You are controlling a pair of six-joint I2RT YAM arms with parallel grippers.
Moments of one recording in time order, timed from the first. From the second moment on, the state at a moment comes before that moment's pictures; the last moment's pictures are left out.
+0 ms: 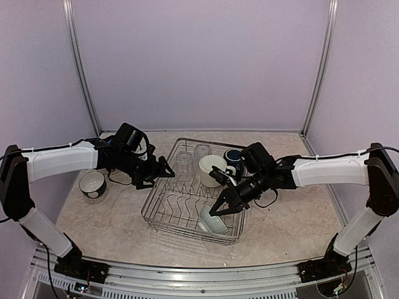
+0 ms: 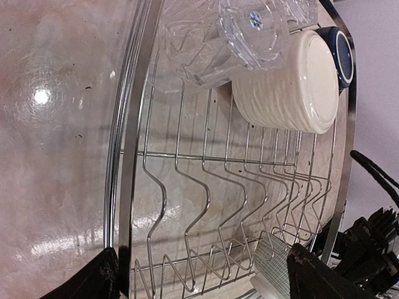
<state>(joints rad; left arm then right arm) -0.59 1.54 1.07 -0.43 0.35 -0.76 0.84 1.60 1.00 -0.23 -0.85 0.60</state>
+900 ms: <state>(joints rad) -0.62 1.40 1.24 -0.59 0.34 -0.77 1.00 1.67 1.31 -0.47 -0.61 0.41</state>
